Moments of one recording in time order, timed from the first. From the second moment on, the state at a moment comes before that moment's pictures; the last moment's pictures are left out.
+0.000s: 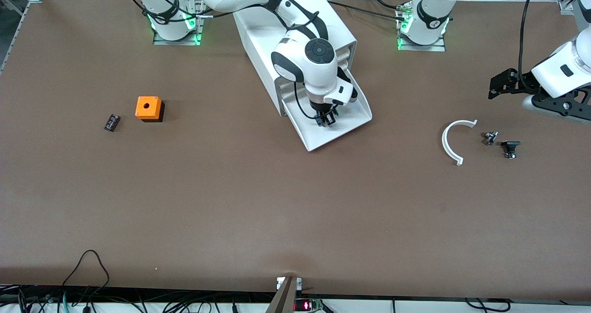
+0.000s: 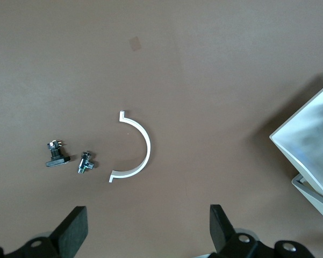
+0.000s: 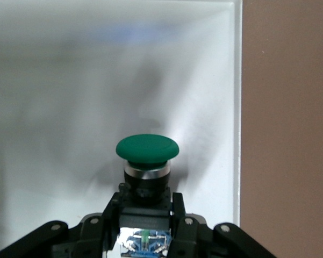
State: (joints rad) left arm -0.10 0.01 0.09 -1.67 -0.01 1.59 0.24; right arm 0.81 0.80 0.16 -1.33 -0.16 2.23 -1.02
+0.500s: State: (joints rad) left arm -0.11 0.04 0.08 -1.64 -0.01 1.57 0.24; right arm 0.81 0.76 0.15 -1.31 -0.17 2.21 -0.94
